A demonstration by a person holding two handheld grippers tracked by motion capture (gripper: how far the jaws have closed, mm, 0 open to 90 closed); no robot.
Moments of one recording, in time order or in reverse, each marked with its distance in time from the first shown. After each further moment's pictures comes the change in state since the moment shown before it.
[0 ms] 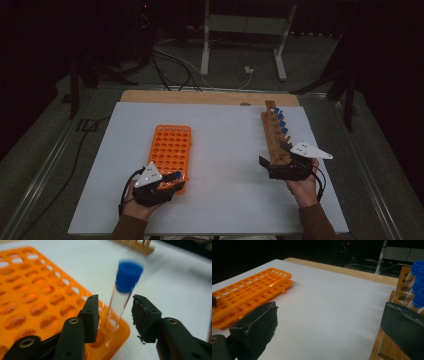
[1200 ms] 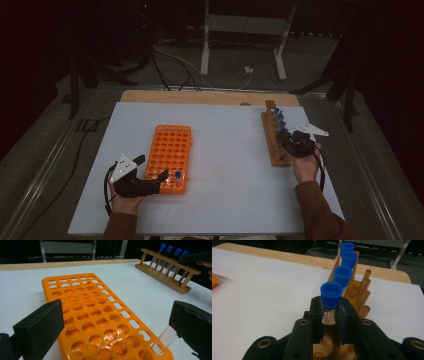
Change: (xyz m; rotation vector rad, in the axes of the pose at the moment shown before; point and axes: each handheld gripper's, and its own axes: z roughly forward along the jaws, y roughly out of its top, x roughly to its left) left arm 0.026 0.000 -0.028 -0.191 0.253 -0.130; right arm -0.068 0.006 0.045 0.116 -0.279 0.062
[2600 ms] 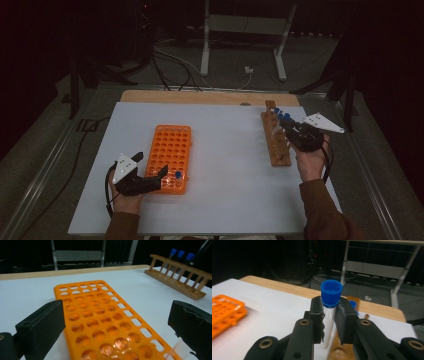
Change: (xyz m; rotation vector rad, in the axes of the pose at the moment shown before) left arm 0.003 0.005 0.005 -0.059 0.078 0.008; right arm 0.021 0.046 -0.047 -0.188 0.064 -0.025
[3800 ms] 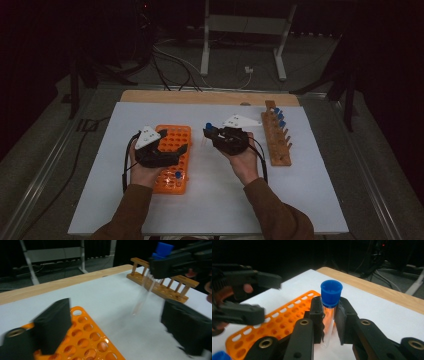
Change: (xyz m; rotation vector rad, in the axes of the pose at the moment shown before) left arm -0.017 0.058 0.060 0.075 -0.179 0.108; right arm 0.164 0.014 0.077 0.094 0.425 -0.052
